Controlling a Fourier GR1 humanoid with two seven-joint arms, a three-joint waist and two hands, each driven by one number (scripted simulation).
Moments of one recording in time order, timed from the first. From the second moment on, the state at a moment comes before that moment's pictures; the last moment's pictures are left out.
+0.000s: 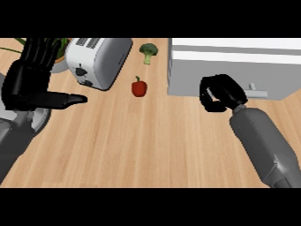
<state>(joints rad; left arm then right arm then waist) -0.47 0.57 -0.28 -1.37 0.70 0.23 -0.26 -0.66 -0.22 0.11 -0.75 0.89 -0.10 -0.36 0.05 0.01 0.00</state>
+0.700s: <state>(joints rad) -0.44 0.57 -0.25 -1.37 0.72 0.12 -0.27 -0.86 -0.24 0.00 -0.37 0.85 -0.09 -0.53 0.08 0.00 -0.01</state>
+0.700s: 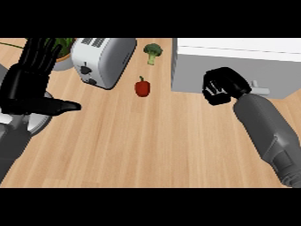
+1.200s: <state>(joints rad) -0.42 0.54 -0.26 -1.36 0.71 0.08 -0.29 -0.87 -0.27 -0.05 -0.35 0.80 -0.02 -0.65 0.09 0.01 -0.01</state>
